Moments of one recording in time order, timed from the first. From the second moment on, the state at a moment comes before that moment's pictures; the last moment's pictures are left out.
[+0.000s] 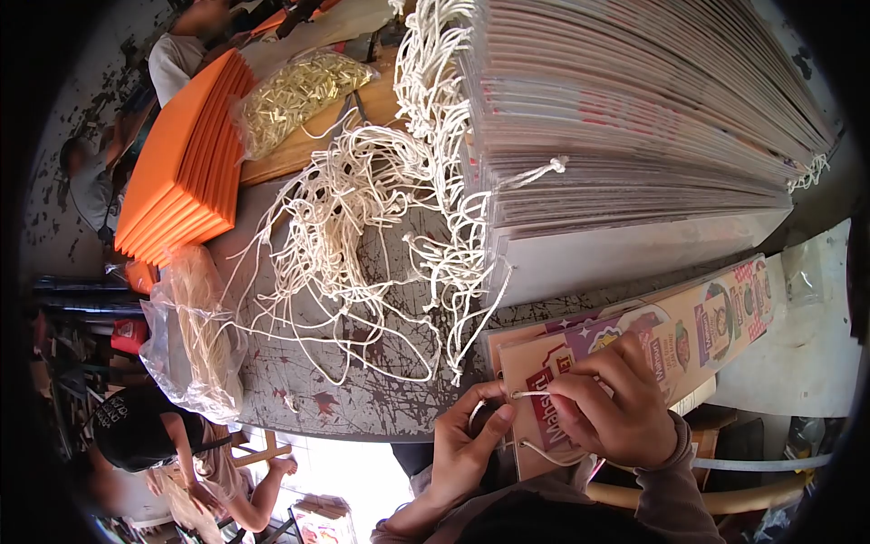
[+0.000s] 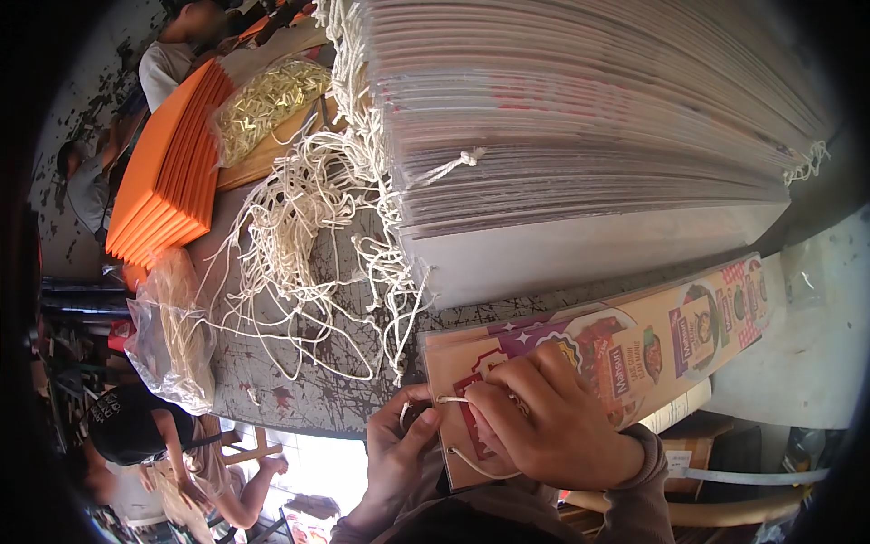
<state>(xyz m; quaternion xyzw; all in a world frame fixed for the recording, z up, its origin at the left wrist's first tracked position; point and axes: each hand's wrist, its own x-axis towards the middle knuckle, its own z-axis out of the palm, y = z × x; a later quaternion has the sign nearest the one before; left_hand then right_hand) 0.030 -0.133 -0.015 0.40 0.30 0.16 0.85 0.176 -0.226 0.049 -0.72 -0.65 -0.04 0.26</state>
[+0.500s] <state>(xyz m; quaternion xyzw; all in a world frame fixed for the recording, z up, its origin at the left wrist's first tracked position) 0.029 -0.133 -0.017 0.41 0.30 0.16 0.85 0.172 -0.224 0.048 -0.72 -0.65 -0.07 0.22</state>
